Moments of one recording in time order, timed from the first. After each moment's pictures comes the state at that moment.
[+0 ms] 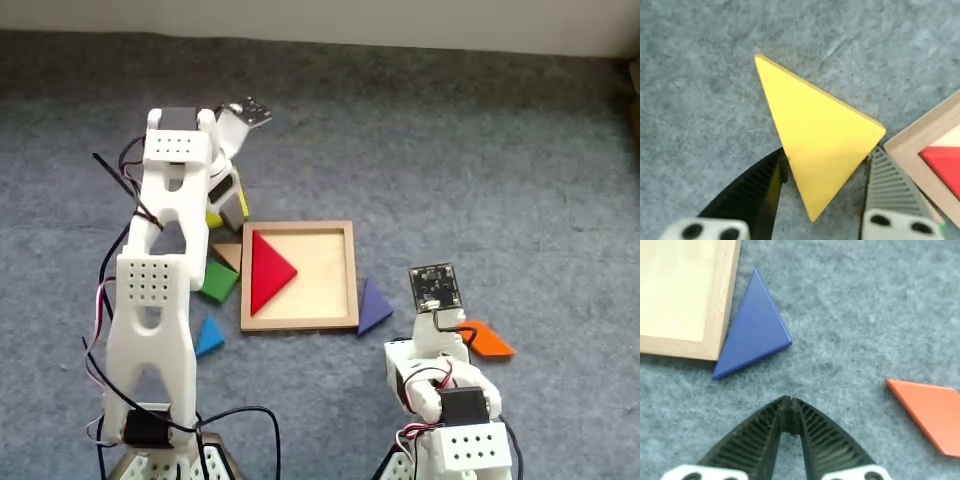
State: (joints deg) left arm -5.0 65.2 -62.4 95.2 -34.0; right arm -11.3 -91.4 96.0 60.3 5.8
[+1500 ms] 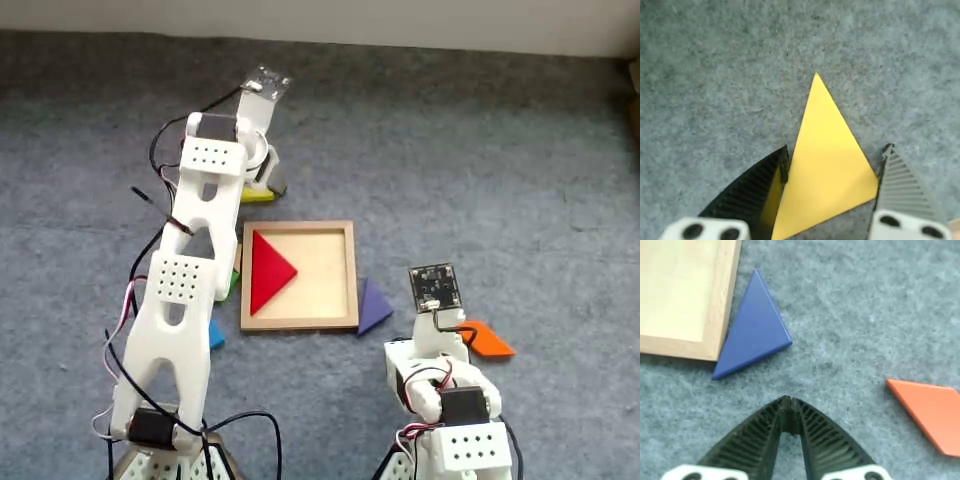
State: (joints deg) left arm 2.0 75.7 -80.7 86.2 -11.3; right arm -11.3 -91.4 96.0 60.3 5.8
